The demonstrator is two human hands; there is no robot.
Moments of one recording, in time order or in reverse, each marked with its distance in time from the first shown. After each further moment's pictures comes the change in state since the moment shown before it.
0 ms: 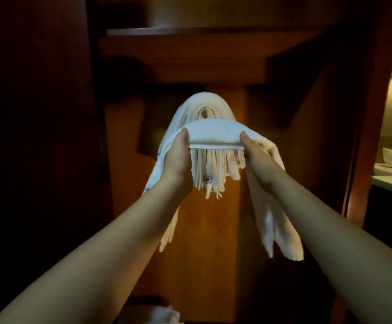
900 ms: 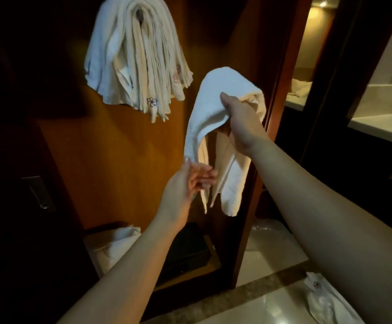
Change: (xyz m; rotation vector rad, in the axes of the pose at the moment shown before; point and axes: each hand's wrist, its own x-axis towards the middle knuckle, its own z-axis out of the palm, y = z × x) left_hand -0.198 -0.122 -0.060 0.135 -0.462 -0.307; right_hand -0.140 0.016 0.010 0.210 0.345 0.177
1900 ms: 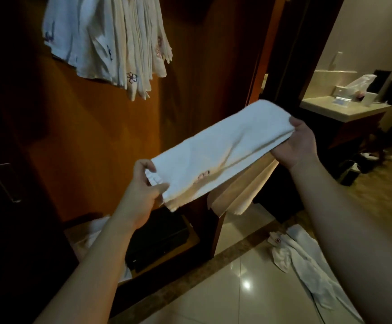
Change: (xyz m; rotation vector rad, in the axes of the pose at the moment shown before) left_hand -0.030 -0.032 -0.133 0.051 -0.102 -0.105; right_hand -0.088 0.041 -0.079 0.646 0.438 0.143
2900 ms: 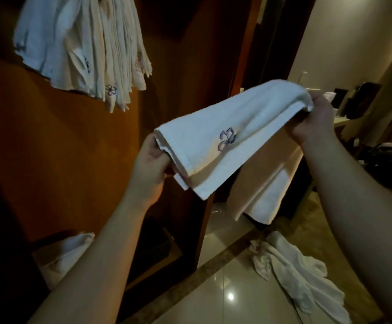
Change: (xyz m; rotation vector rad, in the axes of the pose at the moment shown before) left_hand 0.033 0.055 0.066 -0.318 -0.169 0.342; right_hand -0.010 -0.093 0.036 -0.114 0.011 -0.305
